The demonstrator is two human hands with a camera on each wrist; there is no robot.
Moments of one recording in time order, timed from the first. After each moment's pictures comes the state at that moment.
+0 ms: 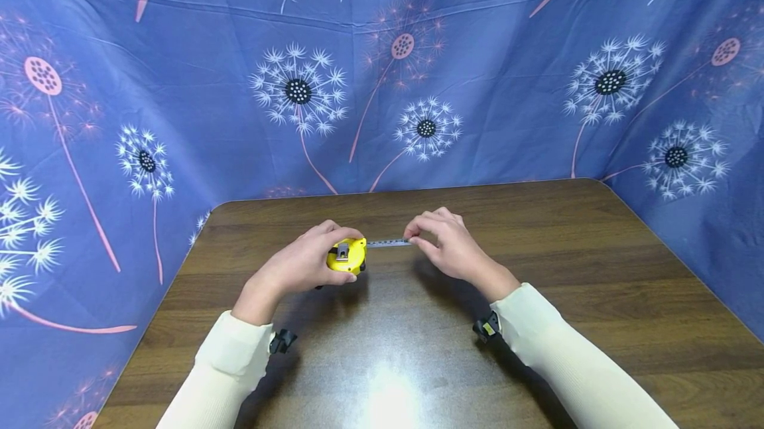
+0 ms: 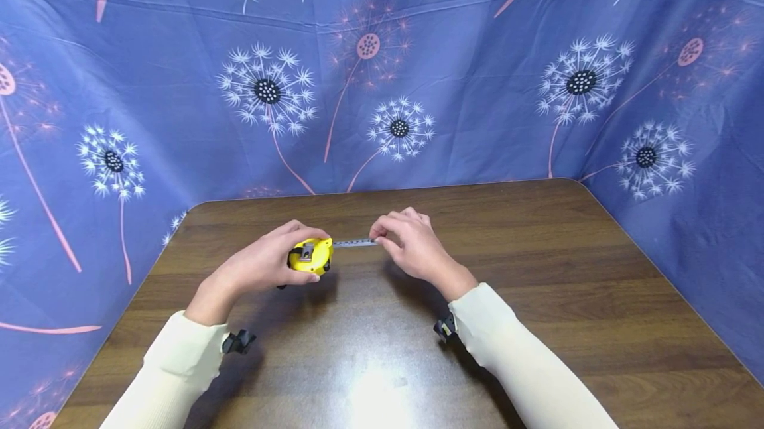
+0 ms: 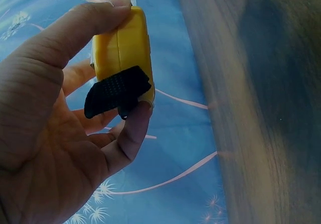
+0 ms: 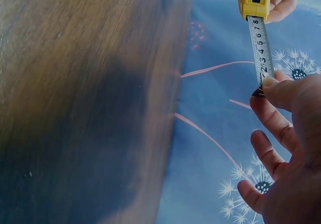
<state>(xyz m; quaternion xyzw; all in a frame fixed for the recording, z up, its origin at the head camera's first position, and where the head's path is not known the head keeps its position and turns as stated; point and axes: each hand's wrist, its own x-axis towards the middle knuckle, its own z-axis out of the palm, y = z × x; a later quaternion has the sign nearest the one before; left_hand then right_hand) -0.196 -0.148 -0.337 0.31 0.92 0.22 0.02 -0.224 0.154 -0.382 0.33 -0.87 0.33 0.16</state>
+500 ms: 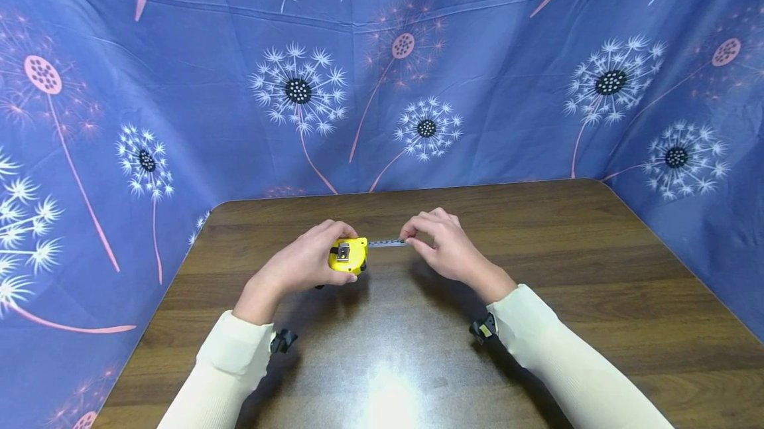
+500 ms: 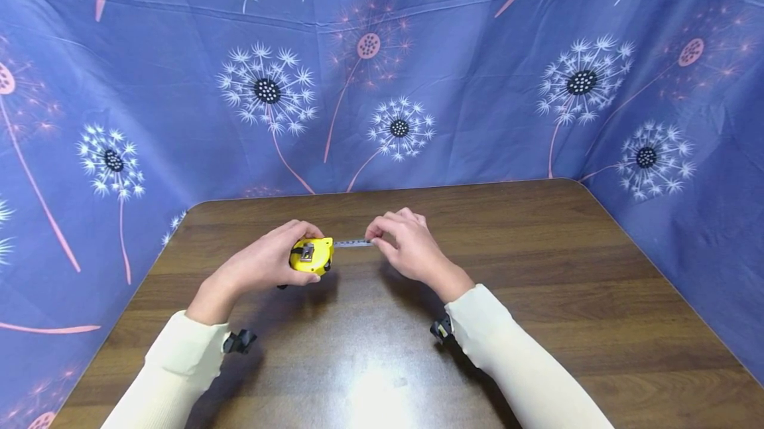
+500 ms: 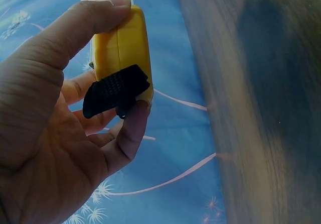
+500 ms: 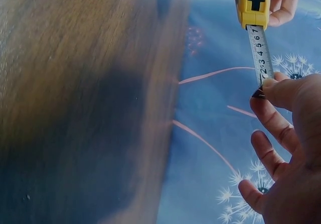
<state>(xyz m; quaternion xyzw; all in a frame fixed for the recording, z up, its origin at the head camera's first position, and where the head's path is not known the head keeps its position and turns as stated) -0.199 -0.146 -0.339 0.30 0.92 0.24 0.02 -0.221 0.147 -0.381 0.34 -0.87 0.33 0.17</state>
